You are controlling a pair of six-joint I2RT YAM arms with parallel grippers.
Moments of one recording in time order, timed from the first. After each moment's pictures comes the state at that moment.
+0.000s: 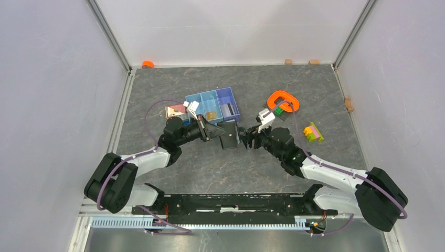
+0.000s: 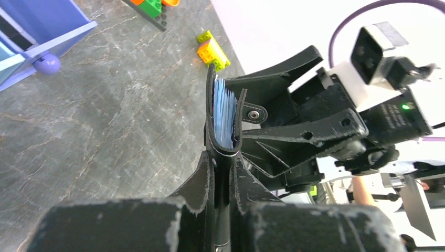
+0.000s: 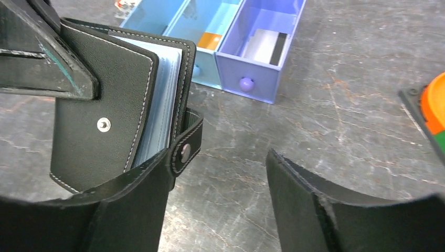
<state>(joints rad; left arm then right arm) -0.49 1.32 0.44 0.78 0.60 -0.90 0.79 1.13 0.45 0.42 0.14 0.16</state>
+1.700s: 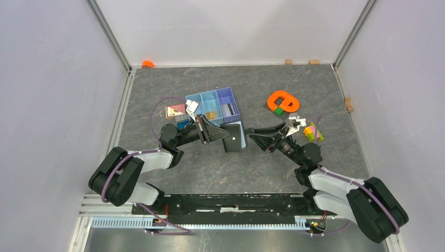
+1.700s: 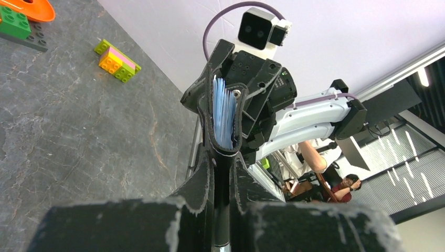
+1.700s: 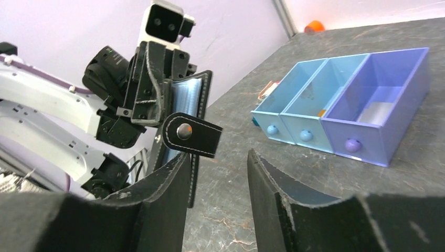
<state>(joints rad) -0.51 1.40 0.40 1.30 0.78 -1.13 0.51 1.09 0.15 1.24 -0.43 0.68</state>
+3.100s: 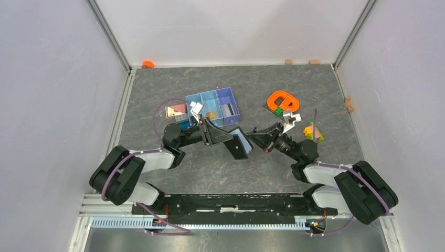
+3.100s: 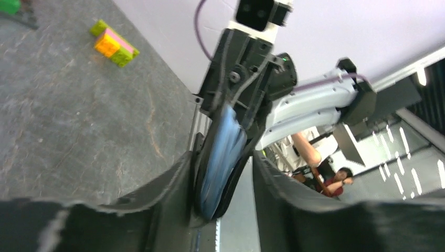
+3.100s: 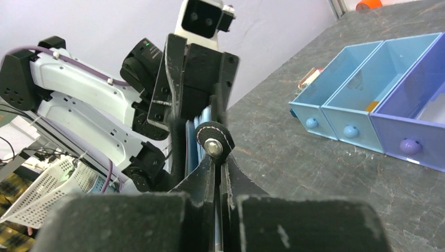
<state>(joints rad) -0.54 1.41 0.40 1.29 0.79 -1.13 0.50 1.25 0.17 1.44 -0.56 0.83</state>
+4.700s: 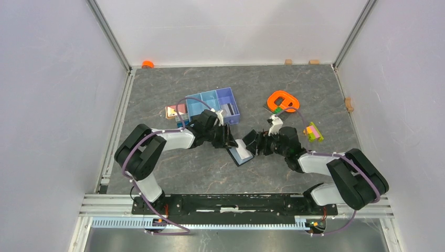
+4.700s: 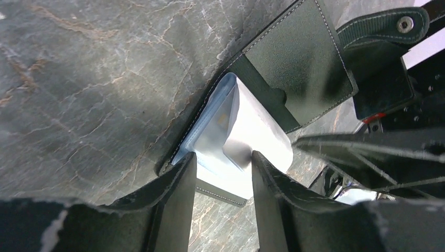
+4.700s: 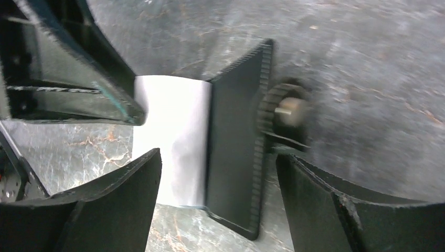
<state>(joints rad) -0.65 1.71 0.81 0.11 0.42 -0.68 0.45 1.38 0.28 0.58 -0.32 0.44</state>
